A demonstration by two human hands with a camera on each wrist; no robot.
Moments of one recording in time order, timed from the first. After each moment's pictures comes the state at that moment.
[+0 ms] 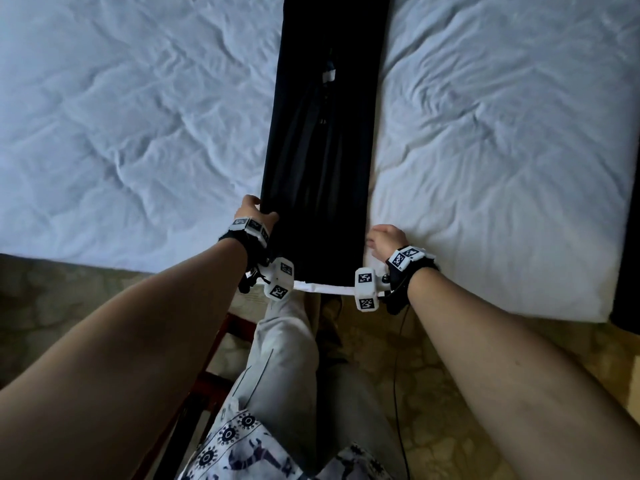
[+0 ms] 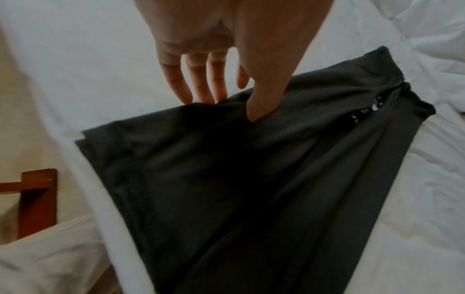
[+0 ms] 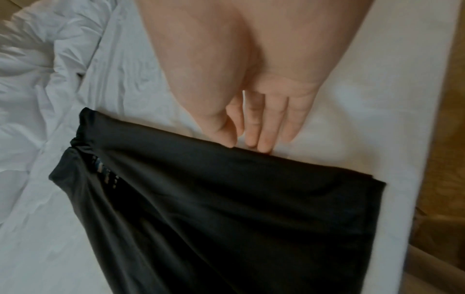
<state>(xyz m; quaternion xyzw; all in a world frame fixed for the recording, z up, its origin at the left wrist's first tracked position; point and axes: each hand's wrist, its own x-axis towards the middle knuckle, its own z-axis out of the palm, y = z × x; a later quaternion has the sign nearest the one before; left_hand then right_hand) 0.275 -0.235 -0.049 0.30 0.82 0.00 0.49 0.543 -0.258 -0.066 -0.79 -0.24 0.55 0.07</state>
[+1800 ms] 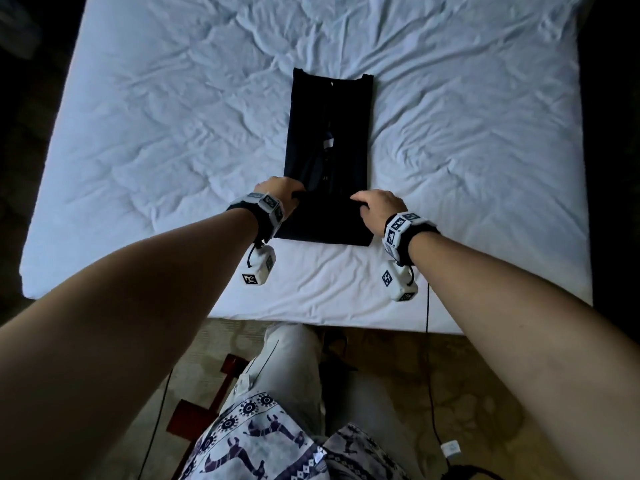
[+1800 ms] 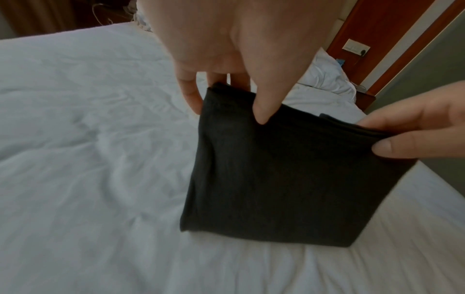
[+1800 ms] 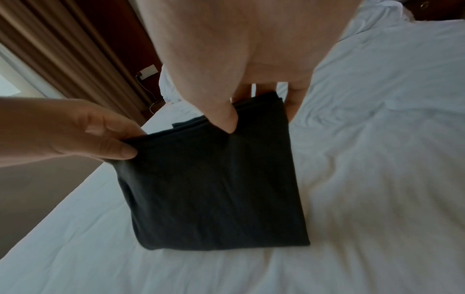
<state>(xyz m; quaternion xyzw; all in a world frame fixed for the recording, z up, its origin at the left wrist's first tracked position) 0.279 -0.122 0.055 0.68 0.65 -0.10 0.31 0.512 -0.149 0.065 -0.65 -0.71 0.28 -0.04</state>
